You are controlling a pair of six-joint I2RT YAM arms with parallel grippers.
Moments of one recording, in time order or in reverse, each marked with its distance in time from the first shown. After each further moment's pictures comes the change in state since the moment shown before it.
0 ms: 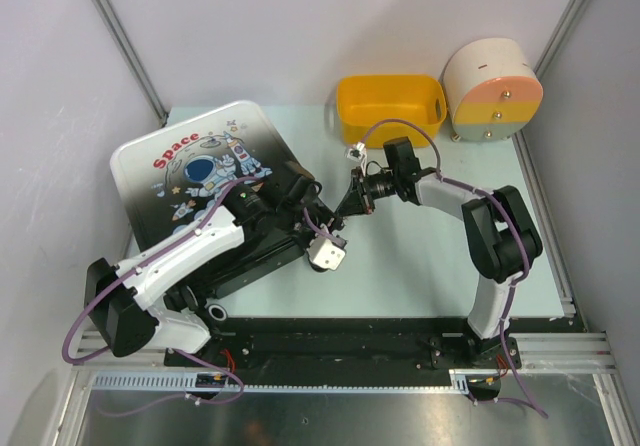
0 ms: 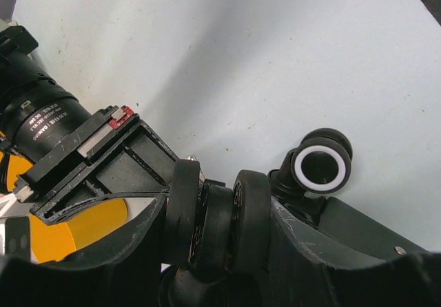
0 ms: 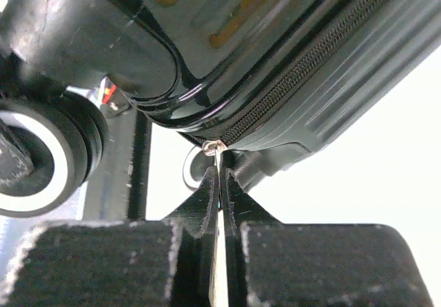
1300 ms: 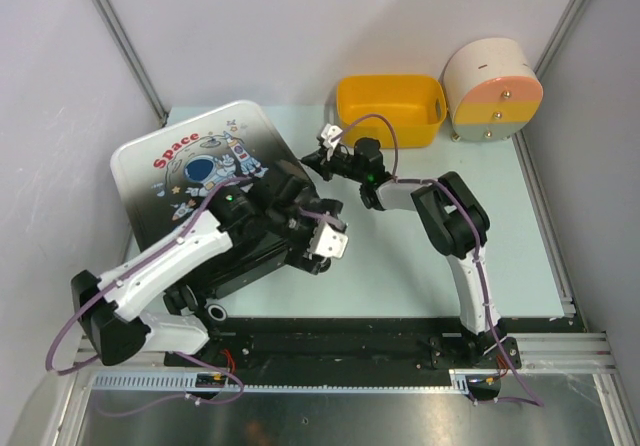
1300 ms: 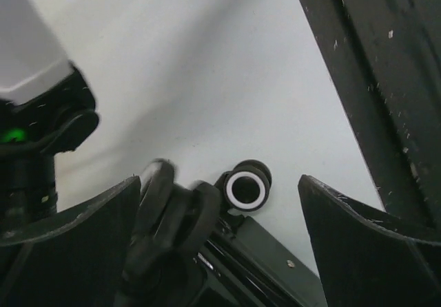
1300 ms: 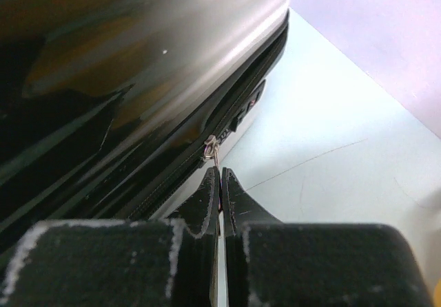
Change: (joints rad) left arm -0.025 -0.057 0.029 -0.058 0.116 -0.337; right arm 0.129 0.347 0.181 0.881 0.586 -0.114
